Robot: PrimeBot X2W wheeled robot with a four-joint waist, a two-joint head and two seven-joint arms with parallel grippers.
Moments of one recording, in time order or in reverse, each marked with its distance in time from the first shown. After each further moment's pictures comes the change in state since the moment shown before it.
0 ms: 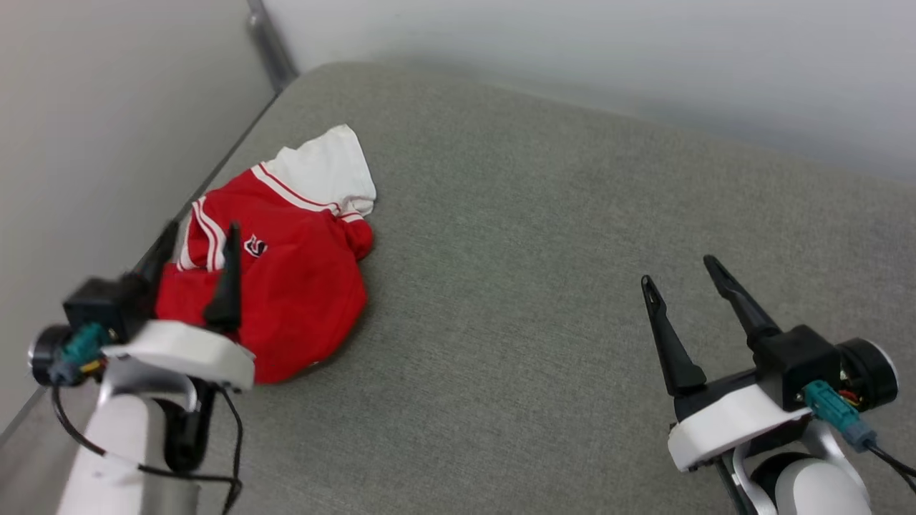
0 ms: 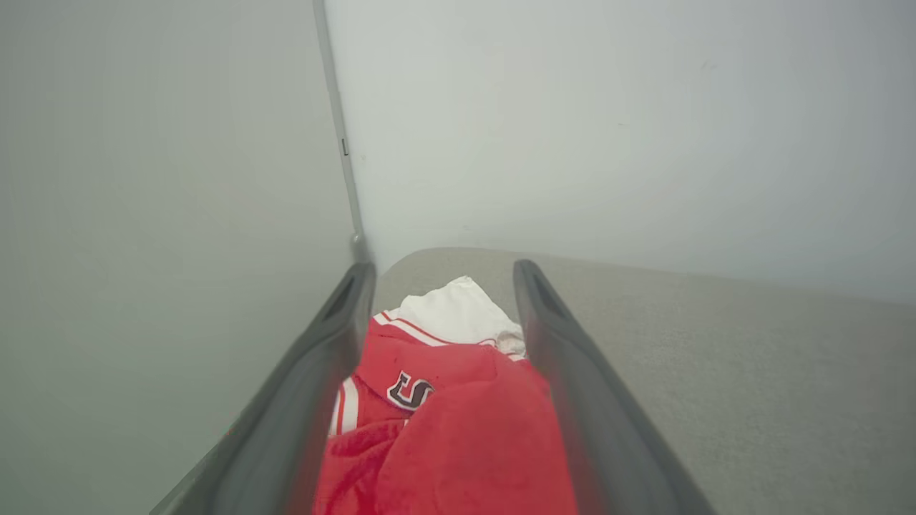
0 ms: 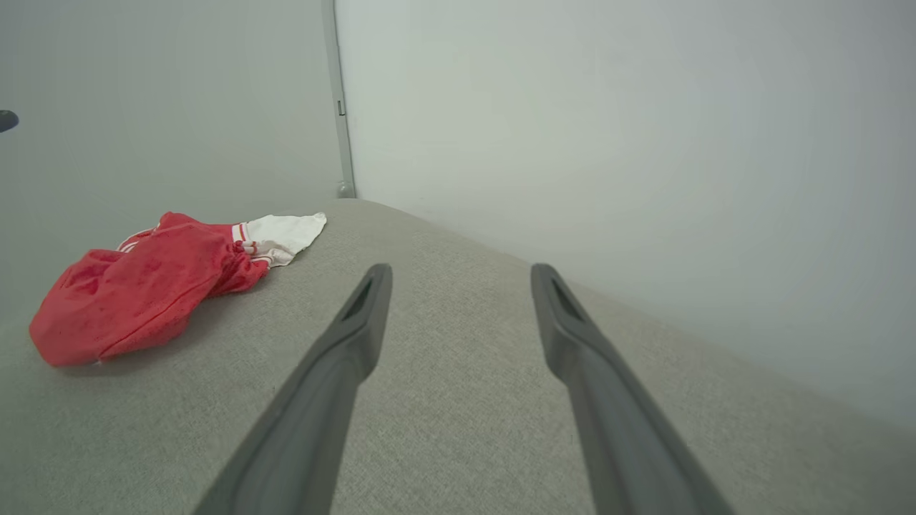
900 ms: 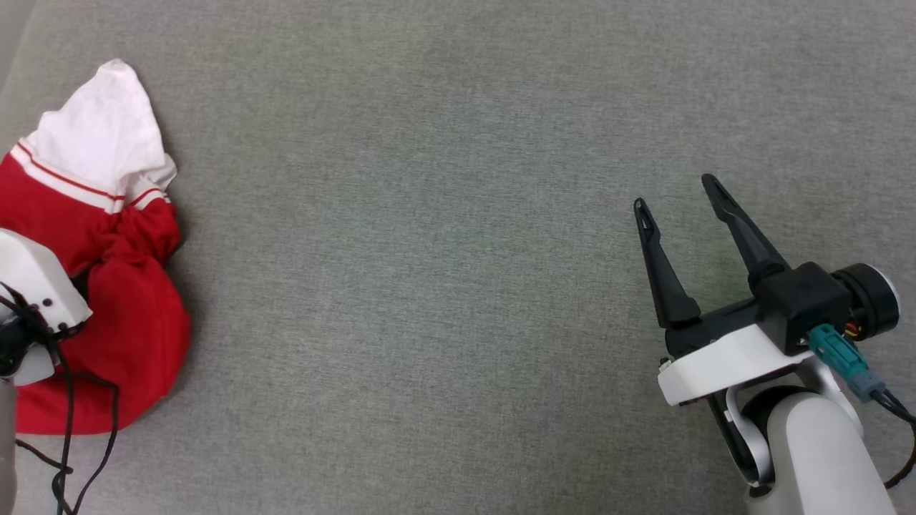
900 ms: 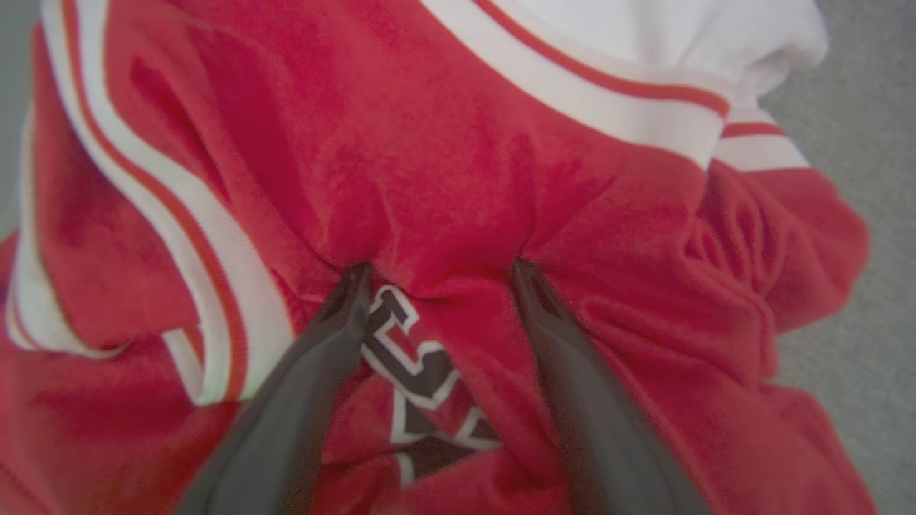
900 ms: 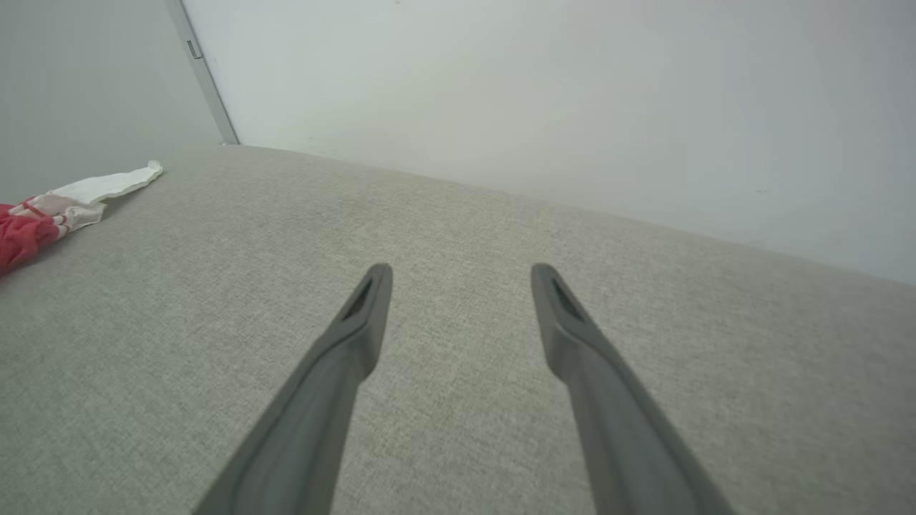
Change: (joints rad) left arm -0.413 0.361 -0.089 0.629 -0.491 -0.009 0.756; right arm -0.176 0.000 0.023 0.046 -0.003 0.000 -0.053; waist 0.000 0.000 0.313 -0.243
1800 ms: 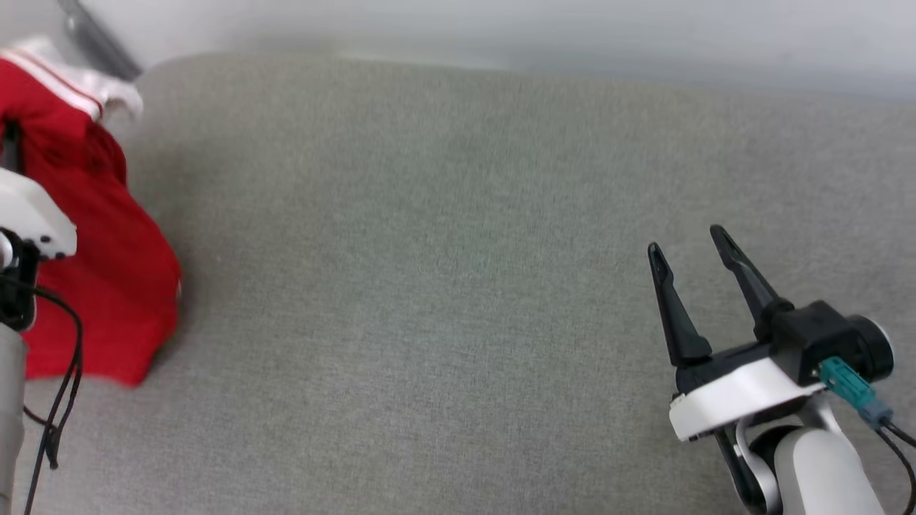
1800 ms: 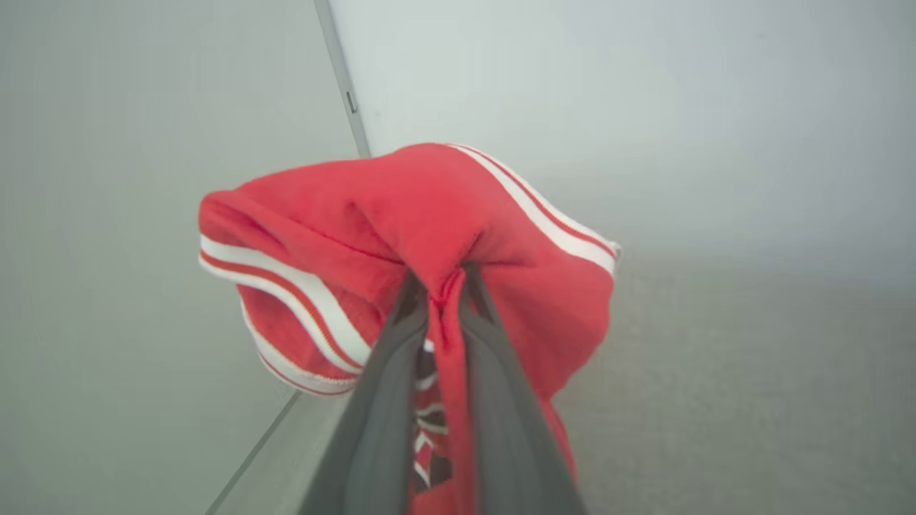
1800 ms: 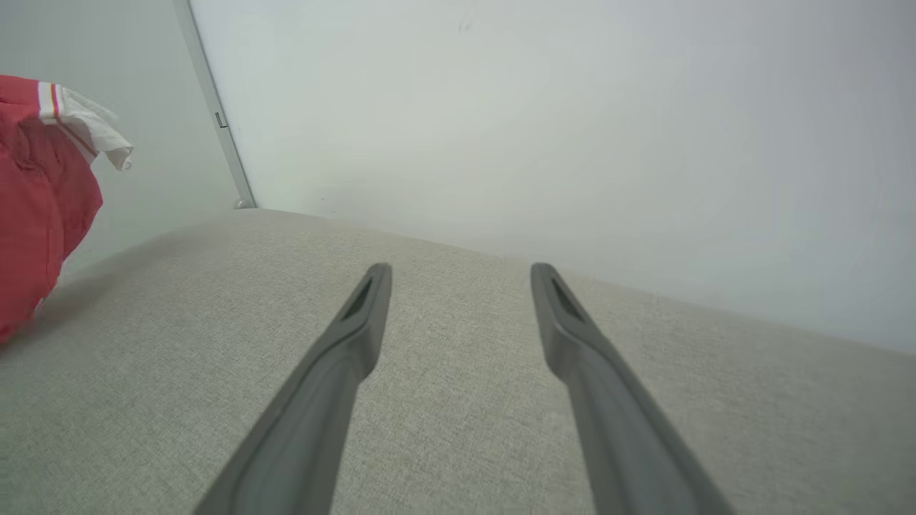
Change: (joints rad) left arm -0.131 0.005 -0.096 0.020 0.211 0.071 -0.676; right arm 0.079 0.000 -0.037 0.058 0.070 0.000 -0.042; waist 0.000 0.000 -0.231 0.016
